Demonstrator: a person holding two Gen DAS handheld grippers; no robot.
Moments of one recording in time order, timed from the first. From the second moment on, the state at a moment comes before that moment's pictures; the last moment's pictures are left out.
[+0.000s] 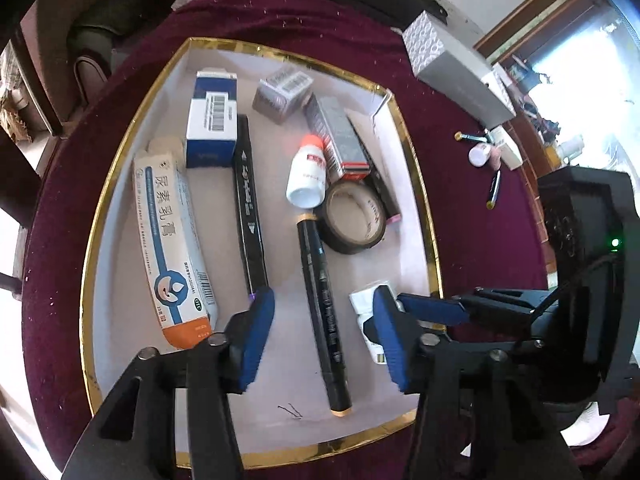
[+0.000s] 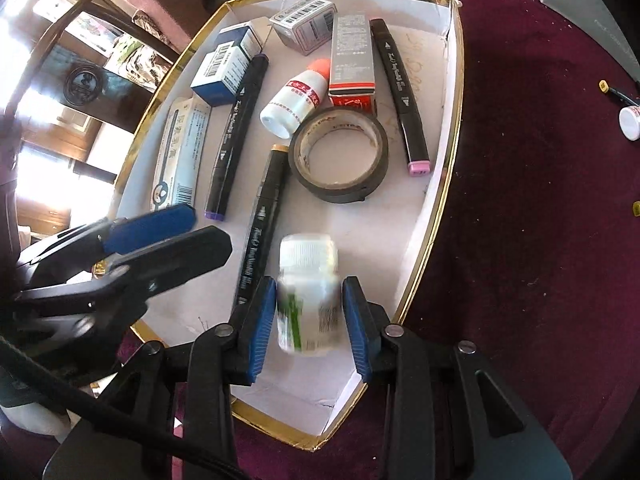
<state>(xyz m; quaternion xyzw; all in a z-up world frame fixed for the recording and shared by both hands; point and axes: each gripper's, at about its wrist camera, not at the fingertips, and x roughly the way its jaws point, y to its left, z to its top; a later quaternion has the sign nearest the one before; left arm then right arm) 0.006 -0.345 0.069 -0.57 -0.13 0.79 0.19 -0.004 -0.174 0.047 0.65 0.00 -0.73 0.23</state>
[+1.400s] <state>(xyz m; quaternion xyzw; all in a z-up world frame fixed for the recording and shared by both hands) -0.009 -0.068 0.038 -0.57 -0.02 0.80 0.18 0.004 0.127 0.077 0.57 -0.02 -0.82 -0.01</state>
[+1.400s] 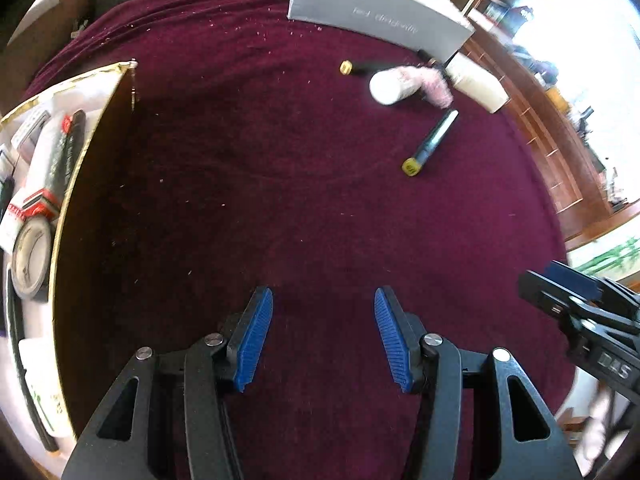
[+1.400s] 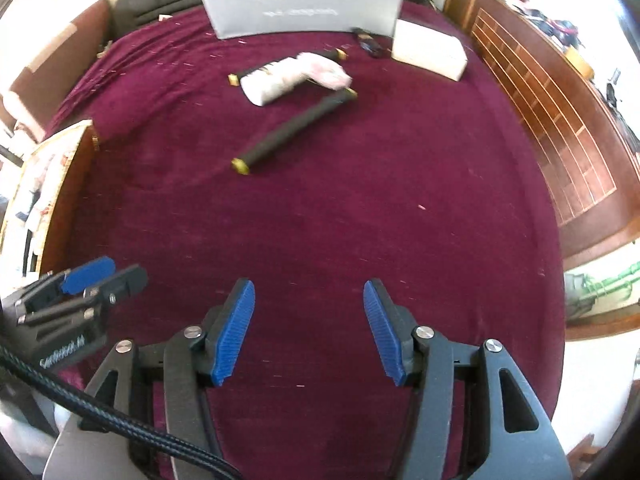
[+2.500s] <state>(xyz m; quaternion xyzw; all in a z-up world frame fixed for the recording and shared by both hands) 0.000 -0.011 0.020 -0.51 0.09 0.84 0.14 0.013 0.176 0.031 0.61 -0.05 -0.79 -0.06</state>
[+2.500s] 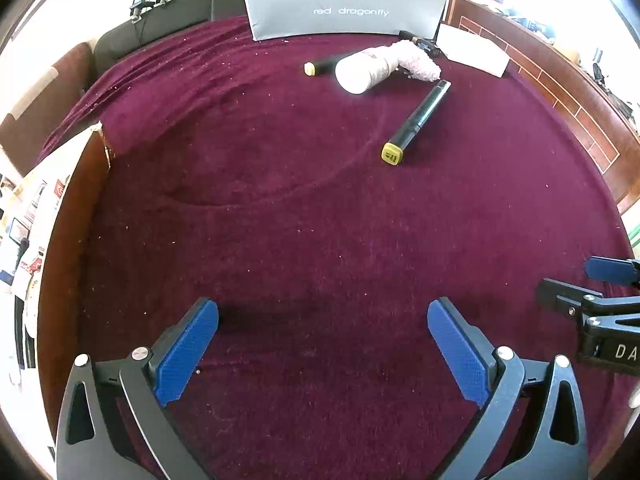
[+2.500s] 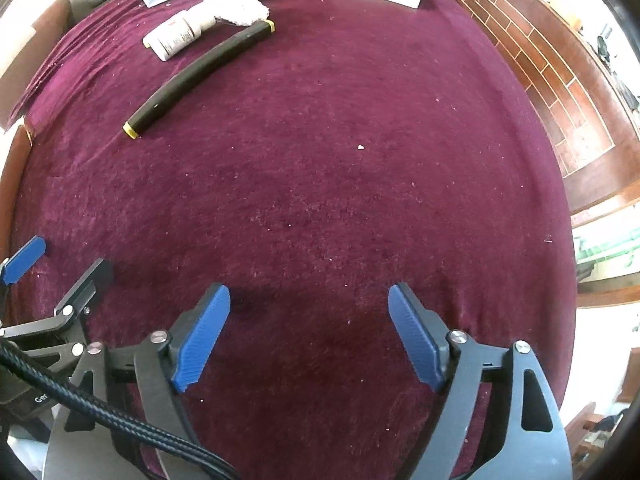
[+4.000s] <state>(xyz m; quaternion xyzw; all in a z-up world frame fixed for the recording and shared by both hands) -0.169 0.077 0.039 -0.53 0.11 0.81 0.22 0.020 0.157 0.028 0.59 -0.05 -0.80 -0.06</state>
